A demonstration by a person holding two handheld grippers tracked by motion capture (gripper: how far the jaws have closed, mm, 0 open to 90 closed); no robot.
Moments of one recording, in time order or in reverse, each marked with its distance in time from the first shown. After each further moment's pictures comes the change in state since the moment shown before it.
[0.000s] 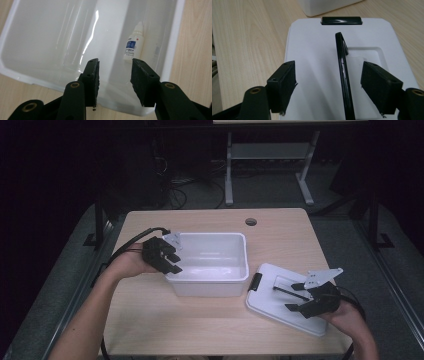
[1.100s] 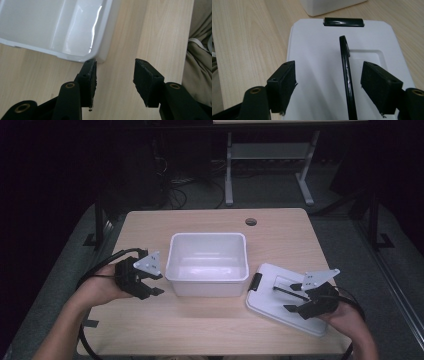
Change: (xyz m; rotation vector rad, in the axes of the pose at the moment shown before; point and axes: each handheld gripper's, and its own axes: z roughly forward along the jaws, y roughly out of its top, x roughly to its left) left arm -0.071 -0.036 -0.044 -0.001 0.046 0.048; right arm 0.008 0.008 -0.001 0.031 -0.021 -0.030
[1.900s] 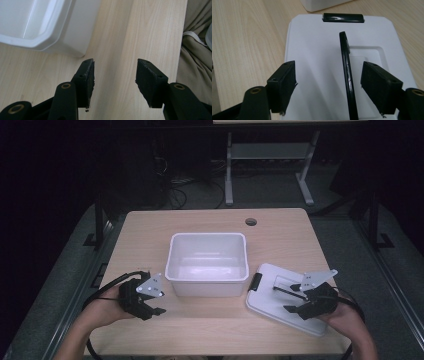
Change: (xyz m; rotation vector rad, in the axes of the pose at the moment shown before) left arm -0.030 -0.026 0.039 -0.013 -0.021 -0.014; right arm 0.001 0.000 0.003 0.028 -0.014 -0.004
